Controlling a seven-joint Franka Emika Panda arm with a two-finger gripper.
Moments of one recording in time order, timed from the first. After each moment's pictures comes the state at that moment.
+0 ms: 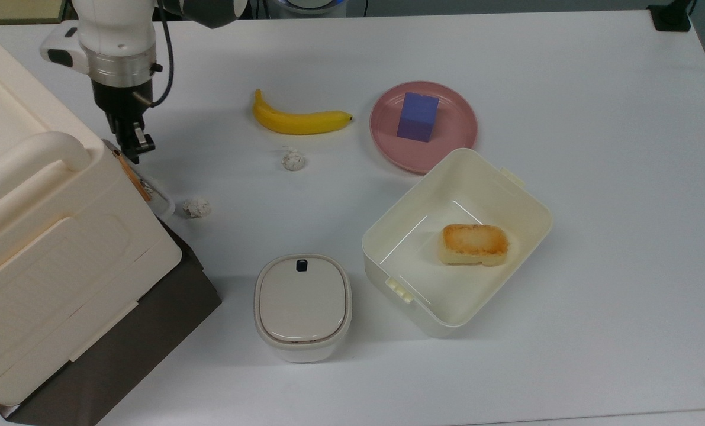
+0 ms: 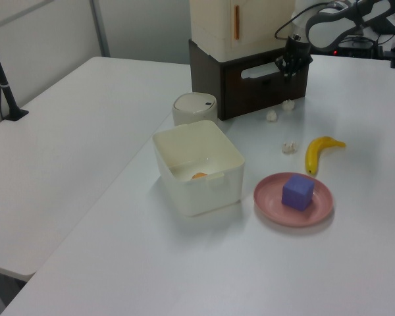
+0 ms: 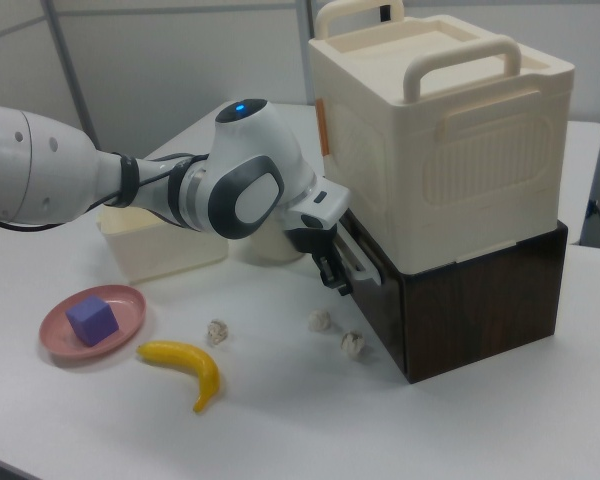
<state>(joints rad) -0.16 0.23 -0.17 -1.90 -0.16 2.44 0.74</state>
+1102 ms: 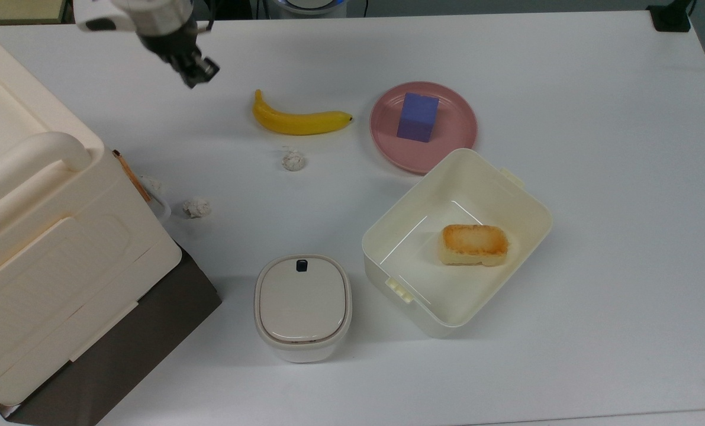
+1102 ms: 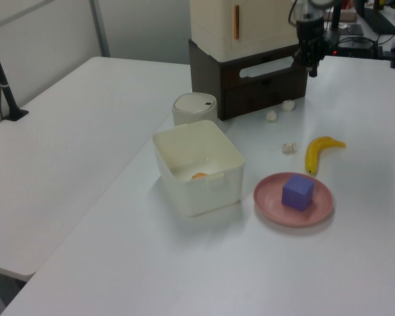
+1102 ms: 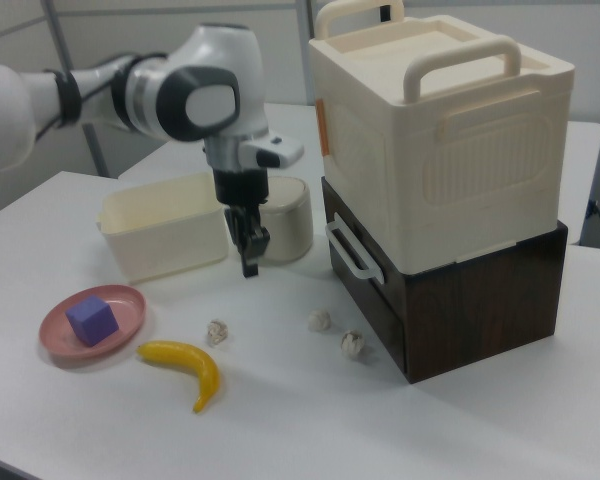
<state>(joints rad) -0.16 0.13 -0.06 -1.70 -0.05 1.69 0.39</state>
